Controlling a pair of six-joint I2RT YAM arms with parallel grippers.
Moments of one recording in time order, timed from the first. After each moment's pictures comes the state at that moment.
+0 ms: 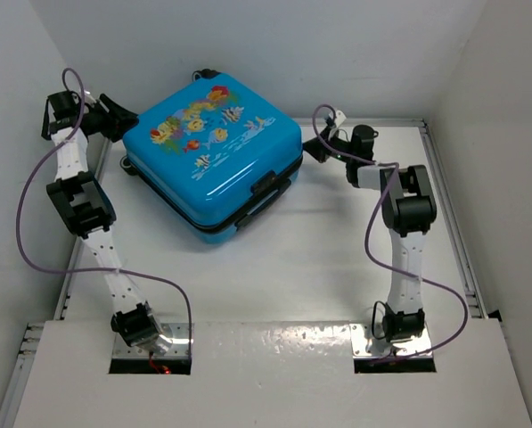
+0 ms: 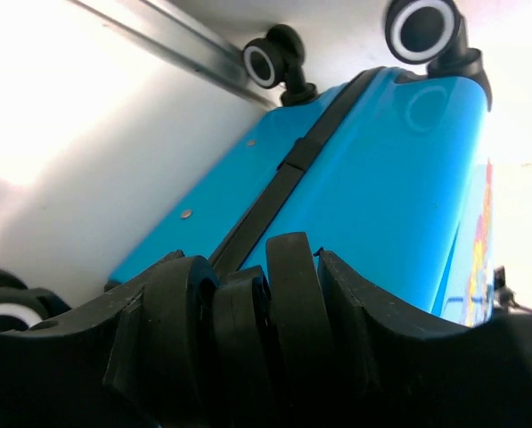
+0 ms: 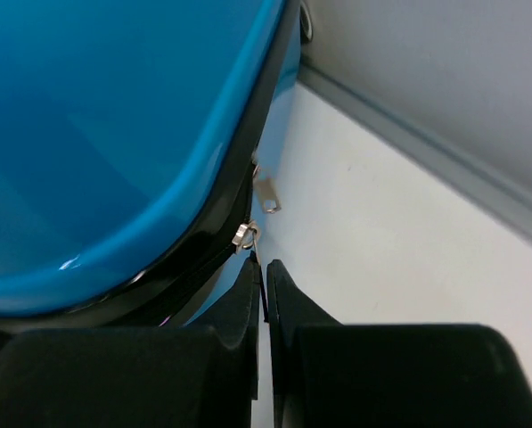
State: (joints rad) left arm 0.45 2.47 2.36 -0.55 0.82 -0.54; right arm 0.09 2.28 1.38 0.76 -0.81 -0.01
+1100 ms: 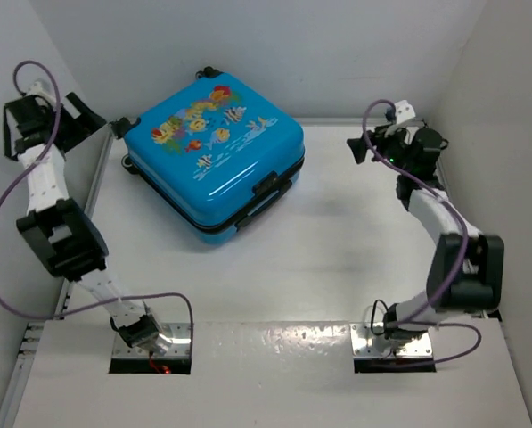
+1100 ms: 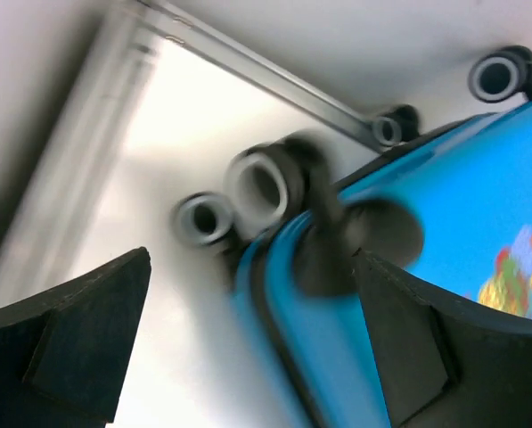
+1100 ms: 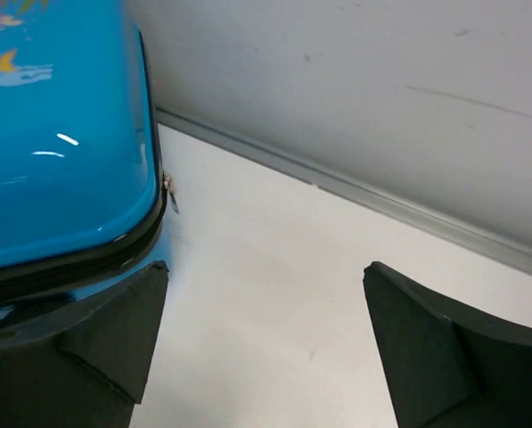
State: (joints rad) left arm 0.52 1.87 1.75 -0.36 0.45 -0.32; right arm -0.06 1.56 0.94 0.55 -0.54 -0.08
